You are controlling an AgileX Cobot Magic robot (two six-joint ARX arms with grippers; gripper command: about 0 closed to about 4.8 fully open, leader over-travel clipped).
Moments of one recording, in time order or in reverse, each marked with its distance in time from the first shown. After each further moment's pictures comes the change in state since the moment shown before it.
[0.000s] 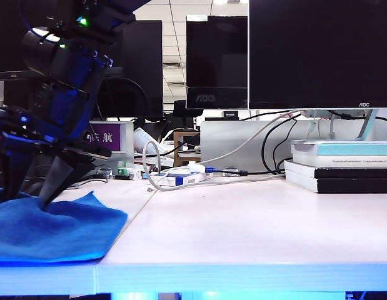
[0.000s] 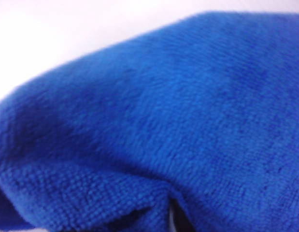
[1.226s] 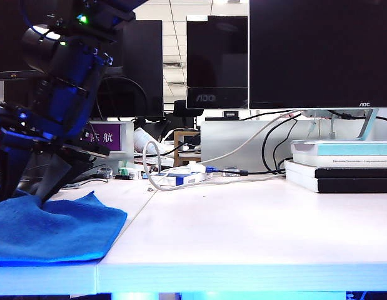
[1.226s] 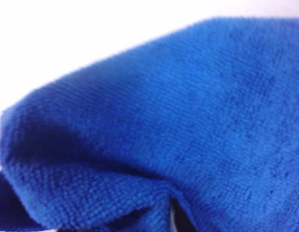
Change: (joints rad) left arm 0.270 0.338 -0.615 0.373 0.377 0.035; right arm 0.000 0.000 0.010 0.000 -0.018 -0.007
